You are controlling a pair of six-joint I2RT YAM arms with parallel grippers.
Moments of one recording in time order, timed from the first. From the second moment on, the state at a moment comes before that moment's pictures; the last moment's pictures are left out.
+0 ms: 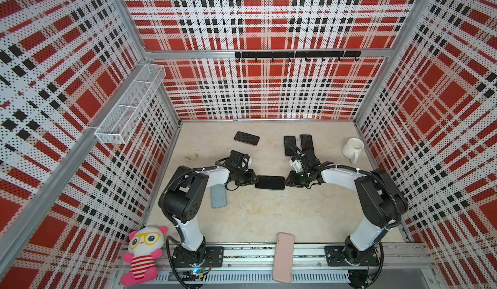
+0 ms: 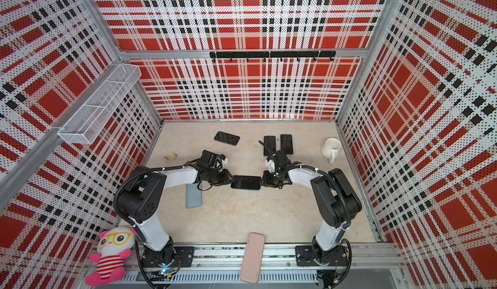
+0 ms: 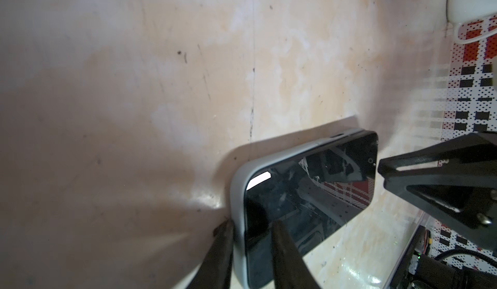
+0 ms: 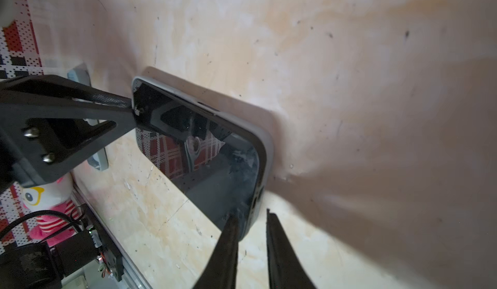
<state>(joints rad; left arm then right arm) -0.41 1.79 0.90 -0.15 0.48 -0.46 0.45 1.72 0.92 -0.31 -0.46 0.46</state>
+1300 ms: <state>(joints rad) -0.40 1.78 0.90 -0.14 0.47 -0.48 0.51 1.73 0.91 -0.27 -0.41 0.55</state>
